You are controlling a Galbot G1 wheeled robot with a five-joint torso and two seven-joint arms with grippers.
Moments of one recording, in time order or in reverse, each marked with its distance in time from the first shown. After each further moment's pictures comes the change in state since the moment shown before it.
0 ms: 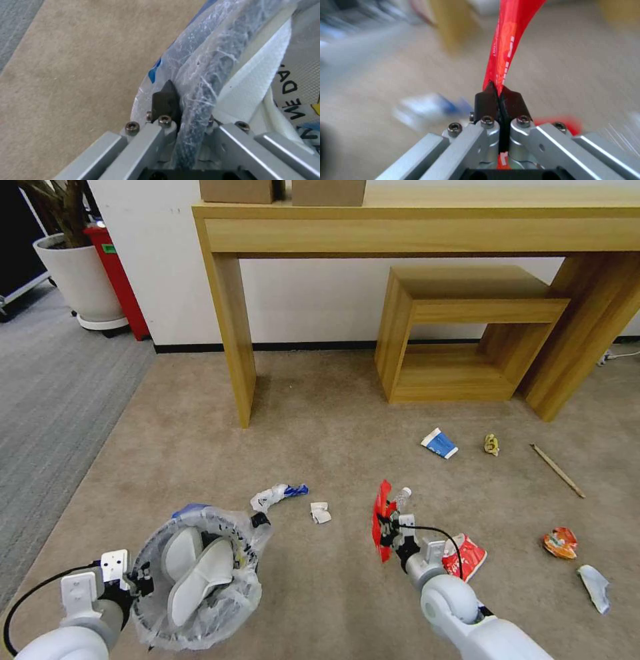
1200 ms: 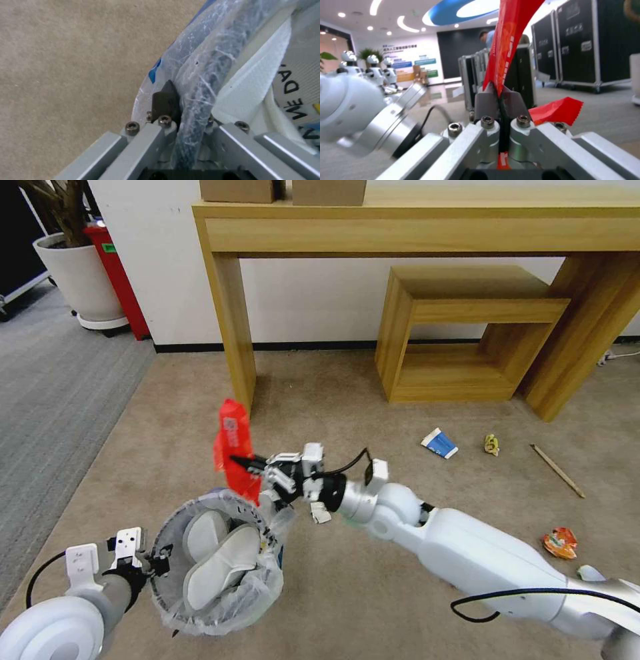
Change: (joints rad) left arm -0.068 0.155 -0.013 0.010 -0.235 -0.002 0.015; right arm 0.680 -0.014 -0.665 0.125 0.339 0.105 -0.418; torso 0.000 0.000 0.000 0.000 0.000
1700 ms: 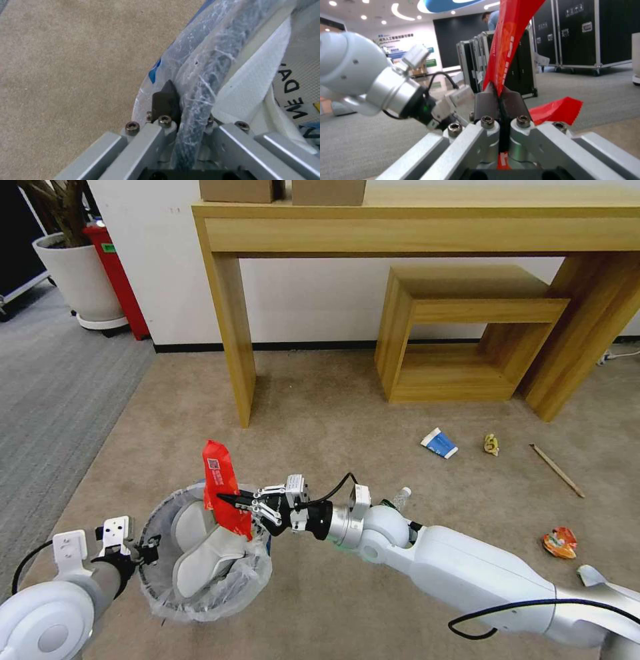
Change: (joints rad) left arm -0.003 0.037 -0.024 -0.002 -0.053 -0.010 -0.030; right arm -0.032 -0.010 -0.038 -0.037 -0.042 0.006 0.007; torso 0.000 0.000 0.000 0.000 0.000
